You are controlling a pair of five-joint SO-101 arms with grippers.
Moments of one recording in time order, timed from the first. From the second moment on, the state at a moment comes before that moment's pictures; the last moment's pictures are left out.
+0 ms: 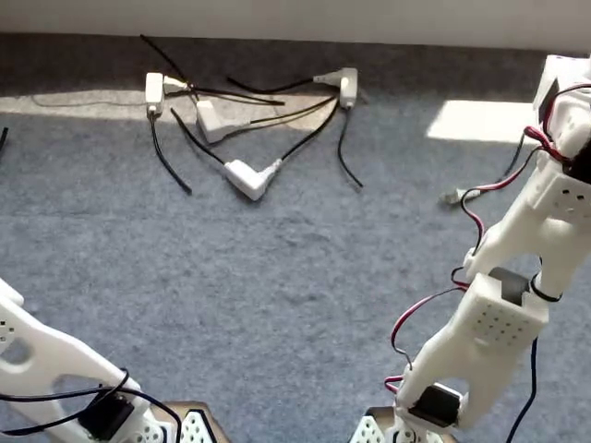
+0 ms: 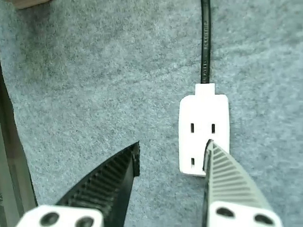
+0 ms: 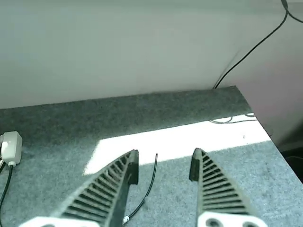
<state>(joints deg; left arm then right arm) -59.6 54.0 -48.0 66.1 -68.6 20.7 28.7 -95.2 98.9 13.3</state>
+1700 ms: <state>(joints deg) -43.9 48.2 -55.7 101.0 -66.8 19.5 7.6 -83.9 98.9 13.3</state>
